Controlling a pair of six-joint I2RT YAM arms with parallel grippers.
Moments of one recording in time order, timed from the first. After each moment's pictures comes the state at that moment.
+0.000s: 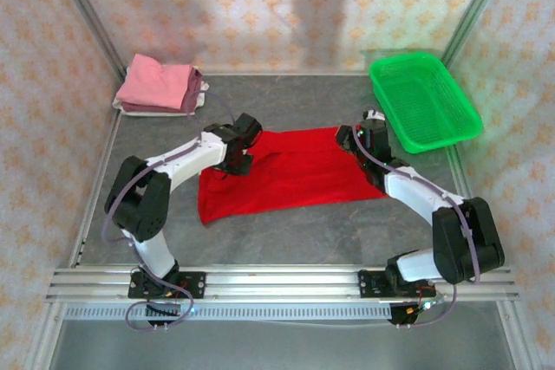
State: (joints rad) left arm -0.49 1.73 1.25 -0.86 -0.20 -0.32; right arm 0.30 1.38 0.73 0.12 0.07 0.58
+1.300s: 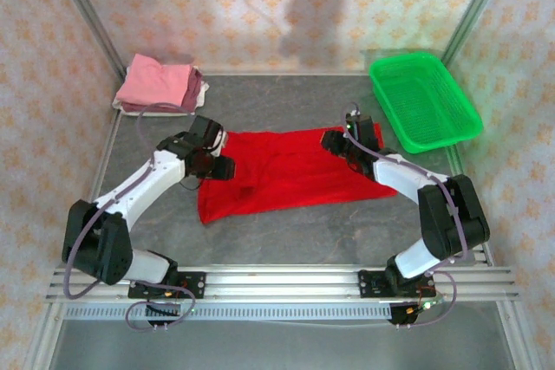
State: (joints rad) left arm -0.32 1.39 1.00 -0.78 0.07 -0.30; right arm 0.33 1.54 0.84 0.02 -0.10 0.59
